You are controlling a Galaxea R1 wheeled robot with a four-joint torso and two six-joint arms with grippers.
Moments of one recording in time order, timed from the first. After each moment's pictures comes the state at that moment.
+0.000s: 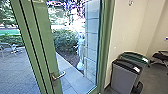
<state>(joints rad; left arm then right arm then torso) 1.45 3.04 -2.78 -0.52 0.00 0.61 -1.63 3.04 -2.67 -0.07 0.14 0.33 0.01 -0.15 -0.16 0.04</state>
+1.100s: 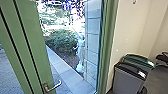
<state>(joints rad) 1.46 3.04 -2.78 -0.52 0.00 0.61 -1.64 3.04 -2.67 -0.07 0.14 0.33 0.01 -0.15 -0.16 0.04</state>
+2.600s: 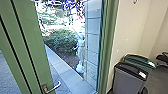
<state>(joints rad) 1.47 3.04 -2.78 -0.52 -0.04 0.61 -1.63 3.04 -2.67 -0.07 0.14 0.33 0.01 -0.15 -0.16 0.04</state>
